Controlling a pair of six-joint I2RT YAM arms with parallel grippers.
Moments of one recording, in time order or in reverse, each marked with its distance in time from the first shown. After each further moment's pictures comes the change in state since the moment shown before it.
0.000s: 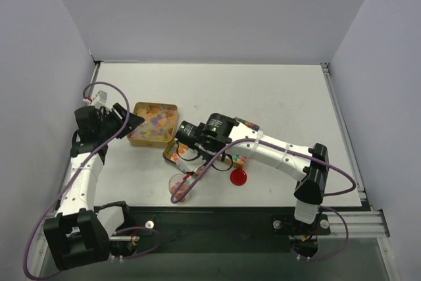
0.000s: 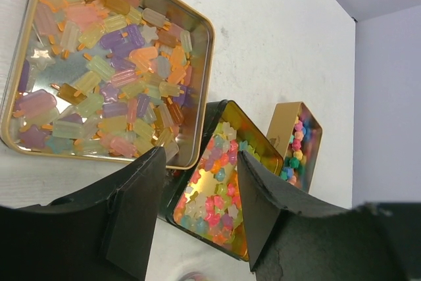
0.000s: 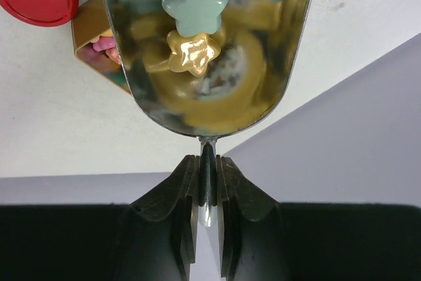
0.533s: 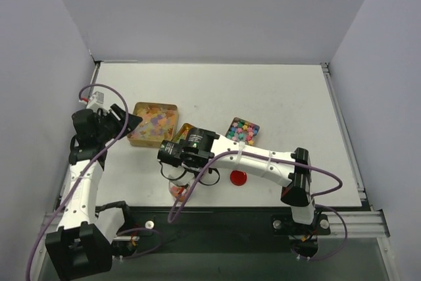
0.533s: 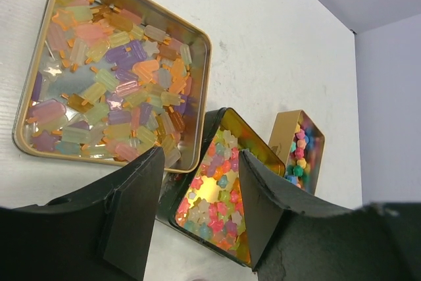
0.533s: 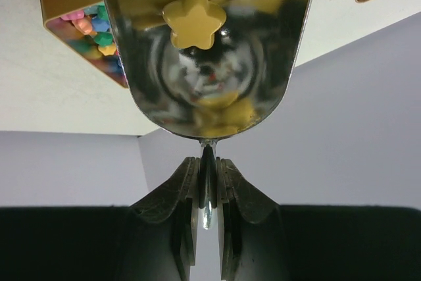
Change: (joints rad) left arm 0.003 -0.086 -0.017 0.000 -0.039 0.015; right arm 0.167 0.124 0.172 -0.127 0.167 -0.048
